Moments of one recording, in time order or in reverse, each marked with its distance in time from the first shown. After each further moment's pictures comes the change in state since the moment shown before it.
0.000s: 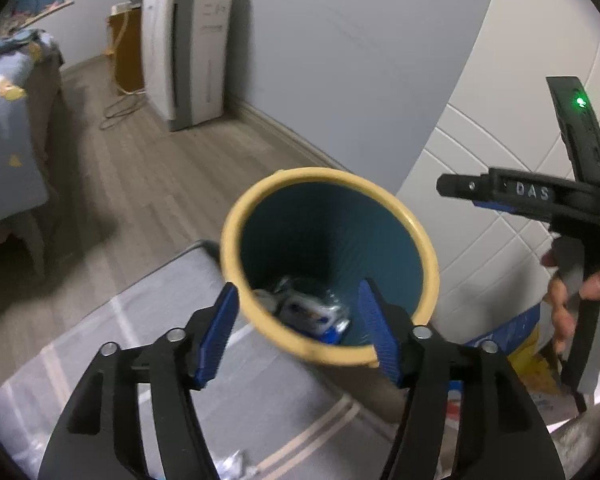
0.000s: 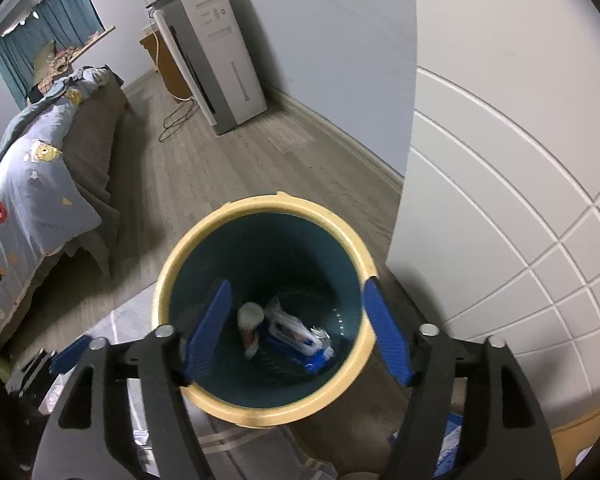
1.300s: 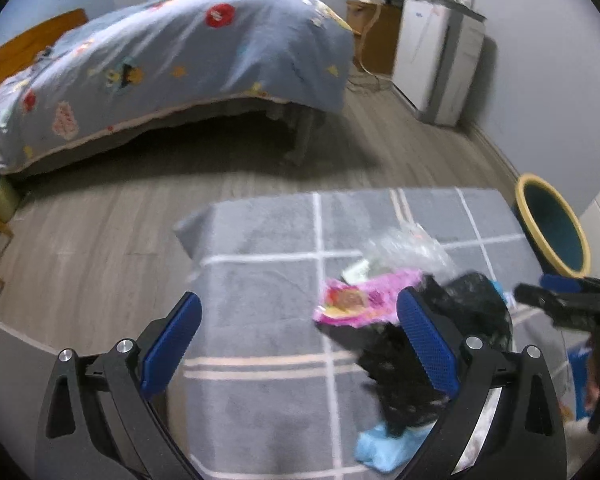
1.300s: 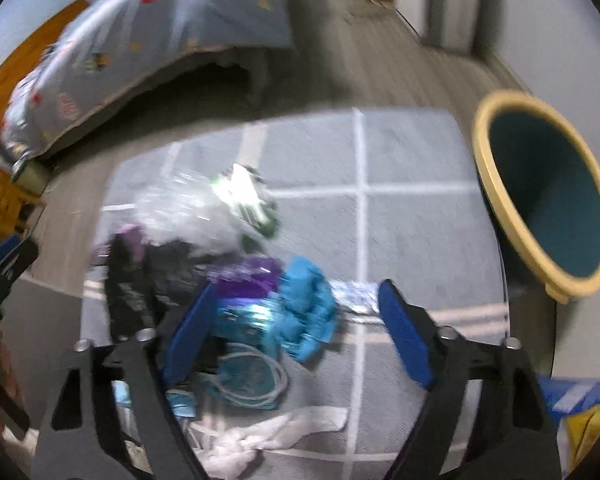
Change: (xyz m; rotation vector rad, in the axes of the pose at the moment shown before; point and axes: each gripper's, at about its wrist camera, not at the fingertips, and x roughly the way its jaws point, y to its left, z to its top) left arm -0.202 0.188 -0.213 -0.432 -0.005 0.532; right arm 0.026 0.235 -0.201 -0.468 0.324 0.211
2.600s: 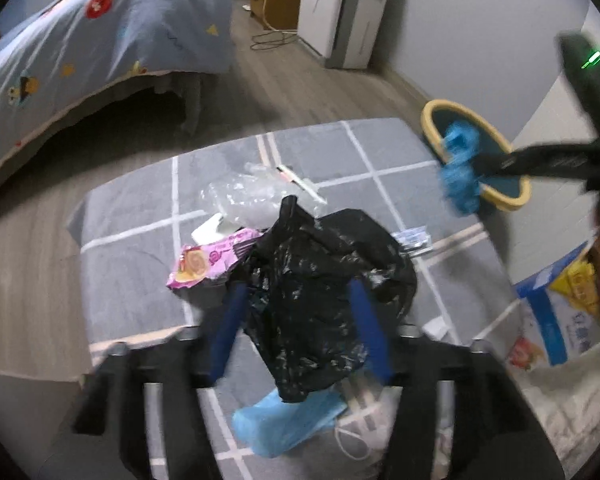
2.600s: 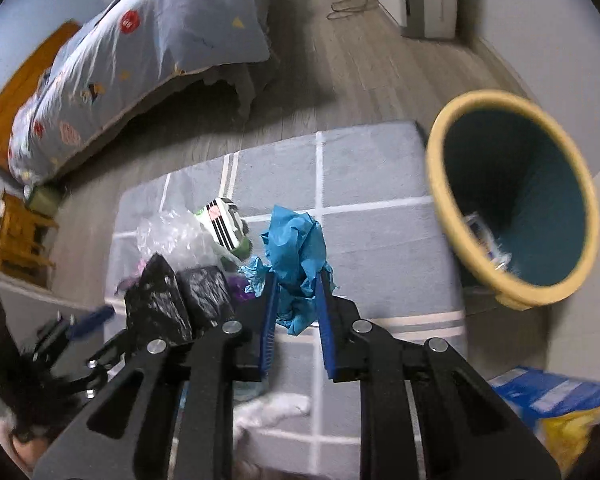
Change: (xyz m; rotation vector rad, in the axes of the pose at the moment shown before) left arm 0.011 -0.090 -0.021 0.188 0.134 -0.196; right arm -0.076 -0.048 0.033 -0.010 -0.034 0.041
